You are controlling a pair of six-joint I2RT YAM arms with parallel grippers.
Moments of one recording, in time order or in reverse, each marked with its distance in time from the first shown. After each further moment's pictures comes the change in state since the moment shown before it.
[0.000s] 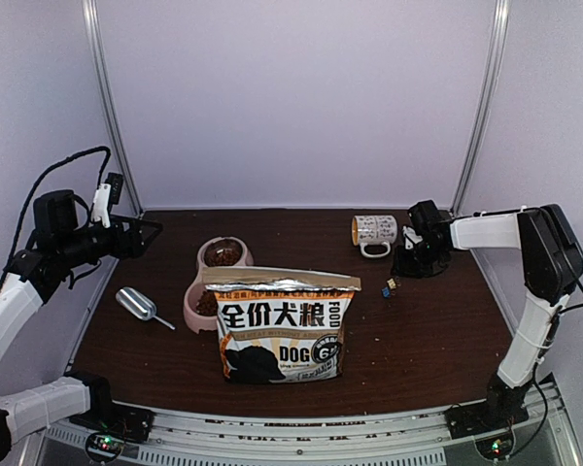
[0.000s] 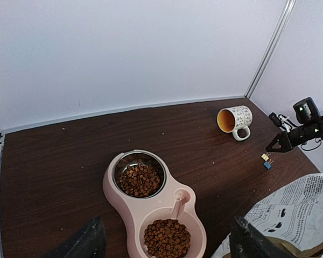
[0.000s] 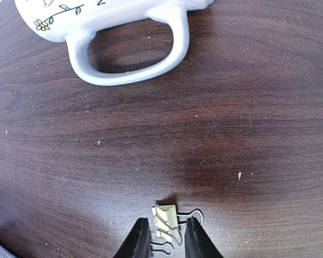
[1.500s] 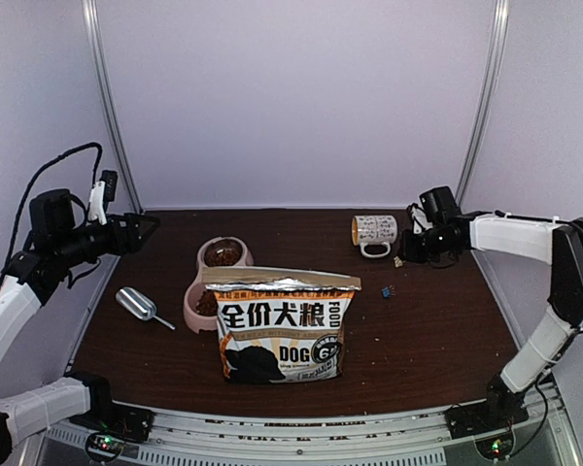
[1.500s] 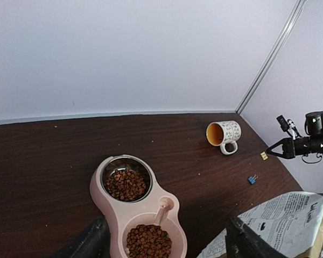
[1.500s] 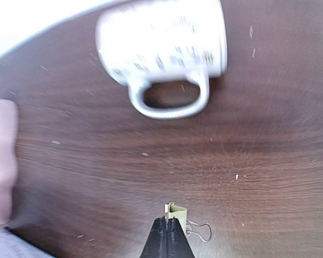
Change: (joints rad) left arm 0.000 -0.014 0.000 0.022 0.012 -0.121; right arm 0.024 -0.186 -0.053 0.040 0.019 -0.002
